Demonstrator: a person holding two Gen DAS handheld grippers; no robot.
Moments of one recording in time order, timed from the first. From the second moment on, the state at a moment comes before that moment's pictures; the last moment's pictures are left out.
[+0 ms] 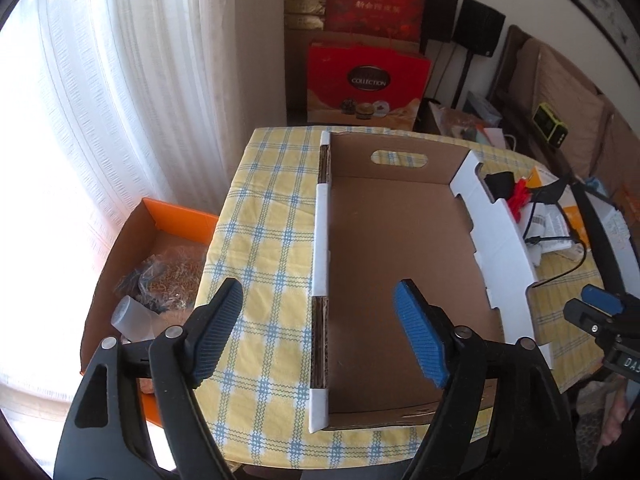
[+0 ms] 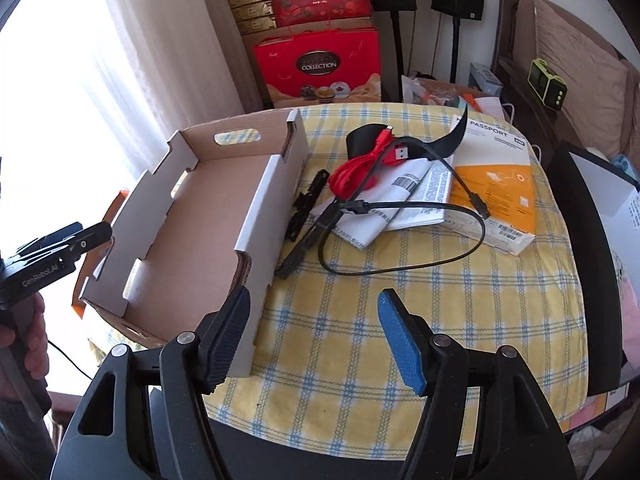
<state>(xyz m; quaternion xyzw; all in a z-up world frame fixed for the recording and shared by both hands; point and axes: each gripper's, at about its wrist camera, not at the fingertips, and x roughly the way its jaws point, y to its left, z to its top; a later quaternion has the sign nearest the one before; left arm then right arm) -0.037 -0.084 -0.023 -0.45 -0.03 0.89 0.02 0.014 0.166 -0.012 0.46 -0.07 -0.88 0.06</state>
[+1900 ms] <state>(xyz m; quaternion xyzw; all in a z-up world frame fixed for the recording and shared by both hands) -0.064 -0.090 -0.082 -0.52 0.00 0.85 0.03 -0.143 0.192 -0.051 0.52 -0.10 -0.85 -0.04</state>
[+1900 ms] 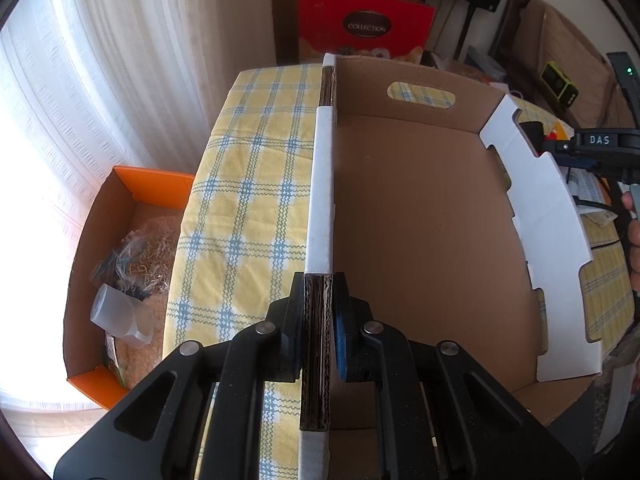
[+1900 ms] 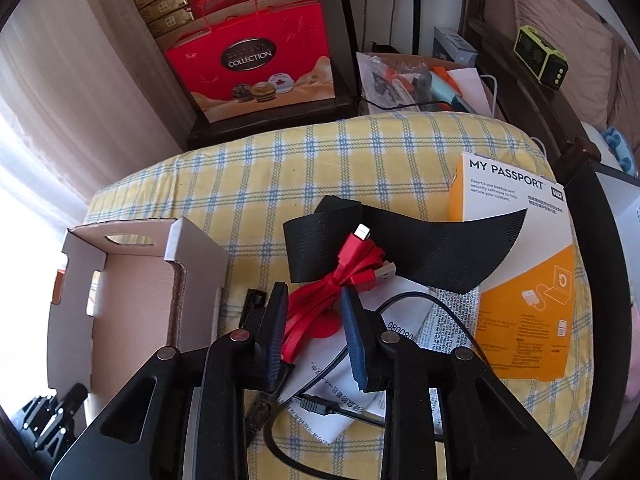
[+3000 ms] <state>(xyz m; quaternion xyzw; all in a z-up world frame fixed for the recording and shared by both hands) -0.069 -0.094 -0.083 -0.53 -0.02 0.85 0.04 -0.098 0.170 -0.010 0.48 -0.09 -0.87 0.03</state>
